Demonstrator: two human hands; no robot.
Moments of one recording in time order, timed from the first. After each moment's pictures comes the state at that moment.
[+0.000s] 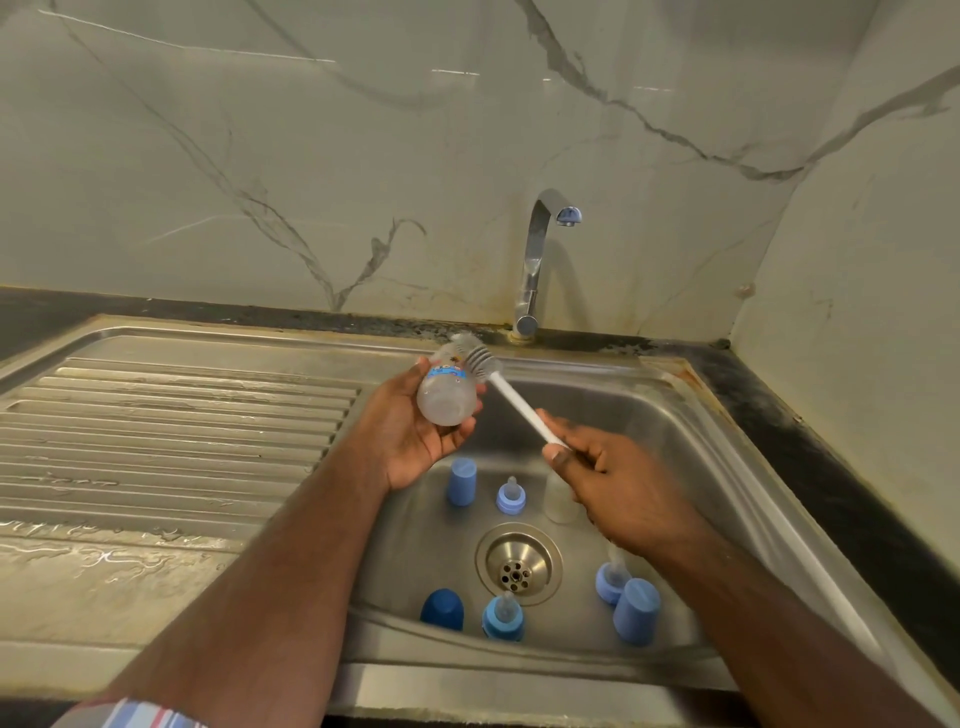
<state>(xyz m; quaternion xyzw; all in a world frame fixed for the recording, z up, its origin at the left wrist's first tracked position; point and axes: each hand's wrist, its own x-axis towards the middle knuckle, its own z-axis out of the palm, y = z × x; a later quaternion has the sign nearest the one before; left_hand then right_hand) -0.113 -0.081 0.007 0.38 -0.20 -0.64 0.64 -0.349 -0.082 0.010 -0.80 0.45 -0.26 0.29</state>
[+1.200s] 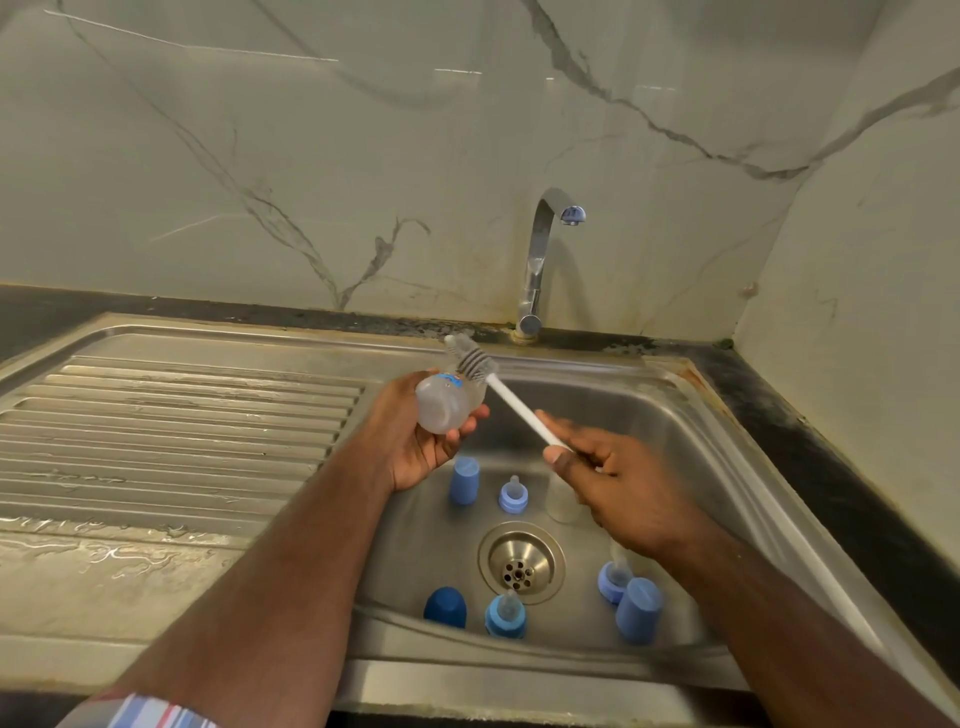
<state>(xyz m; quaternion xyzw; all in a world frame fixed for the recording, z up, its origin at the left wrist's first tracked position) -0.110 -0.078 0.005 0.45 -0.23 -0.64 0.58 -0.352 -0.081 0.008 -0.80 0.43 -0.26 0.31</state>
